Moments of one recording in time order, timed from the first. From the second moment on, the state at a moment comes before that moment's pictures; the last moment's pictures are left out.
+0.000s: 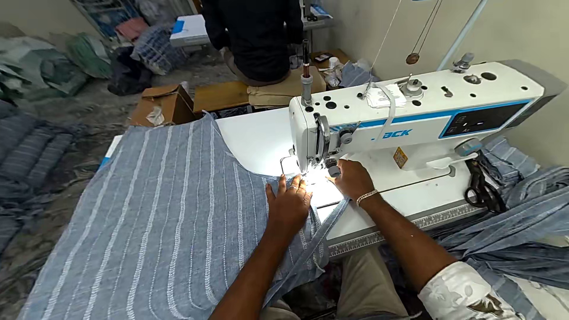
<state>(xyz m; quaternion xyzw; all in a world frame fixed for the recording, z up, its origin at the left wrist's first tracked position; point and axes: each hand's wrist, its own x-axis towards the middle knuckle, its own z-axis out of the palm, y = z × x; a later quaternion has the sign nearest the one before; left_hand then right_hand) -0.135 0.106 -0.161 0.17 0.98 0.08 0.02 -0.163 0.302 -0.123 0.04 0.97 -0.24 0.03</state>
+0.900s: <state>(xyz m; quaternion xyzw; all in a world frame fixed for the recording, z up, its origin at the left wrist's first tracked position) -0.152 0.113 -0.161 0.15 0.98 0.10 0.04 -0.039 0.501 -0.103 0.10 0.98 -0.08 -0.12</state>
